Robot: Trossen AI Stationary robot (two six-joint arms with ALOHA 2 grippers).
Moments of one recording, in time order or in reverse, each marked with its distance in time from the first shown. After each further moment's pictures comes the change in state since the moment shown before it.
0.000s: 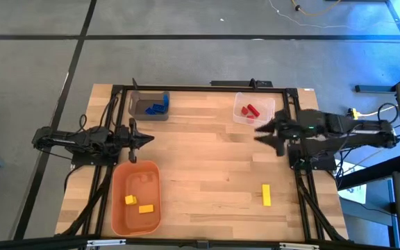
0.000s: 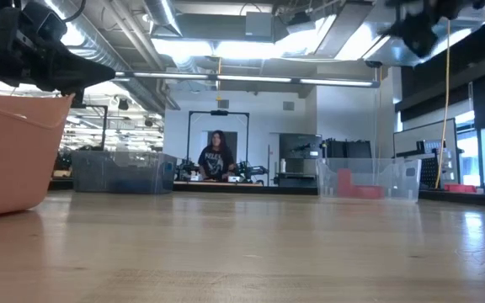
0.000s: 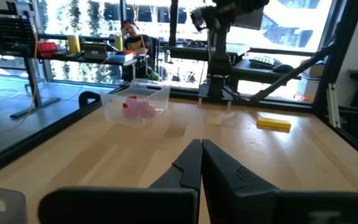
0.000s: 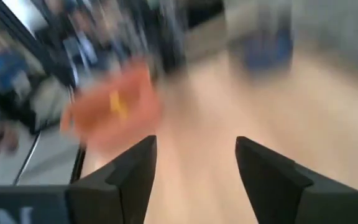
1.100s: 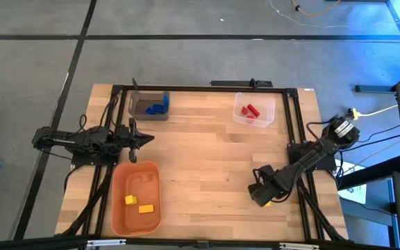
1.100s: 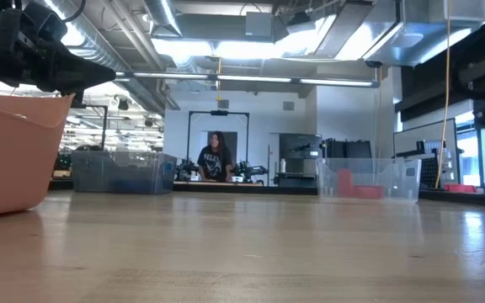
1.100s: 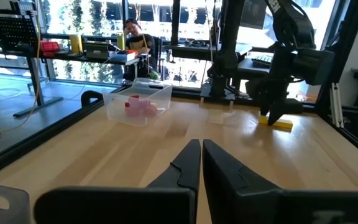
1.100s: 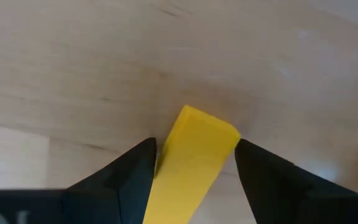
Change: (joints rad) left arm 0.000 0.000 0.000 -0.003 -0.012 0.000; right arm 0.667 1.003 0.108 -0.388 -0.114 1.518
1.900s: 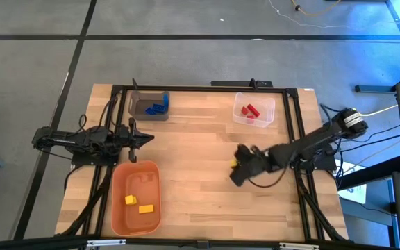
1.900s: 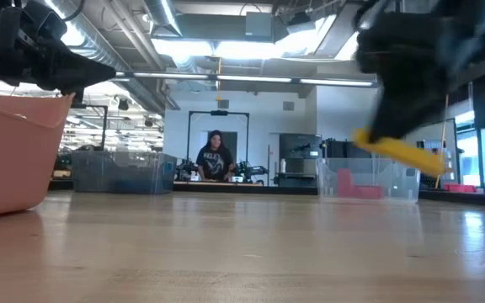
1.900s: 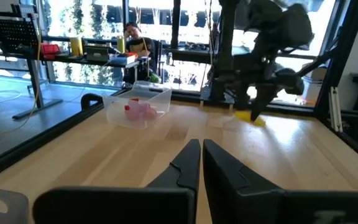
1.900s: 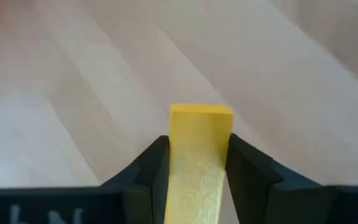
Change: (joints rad) left arm 0.000 0.000 0.000 0.011 -0.002 -0.002; right arm -0.288 -0.171 0.011 0.327 0.416 -0.938
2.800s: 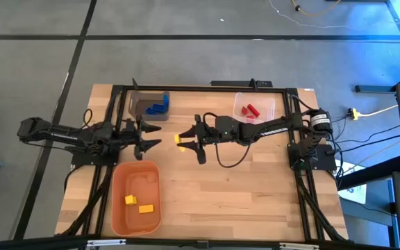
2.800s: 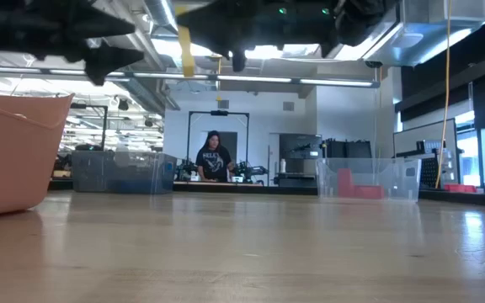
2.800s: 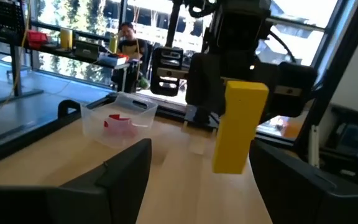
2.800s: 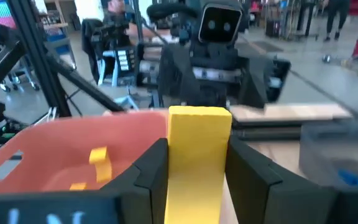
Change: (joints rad) left arm 0.033 0.452 0.126 0.371 0.055 -0.151; right arm -0.416 0.365 0.289 1.108 -0.498 -0.974
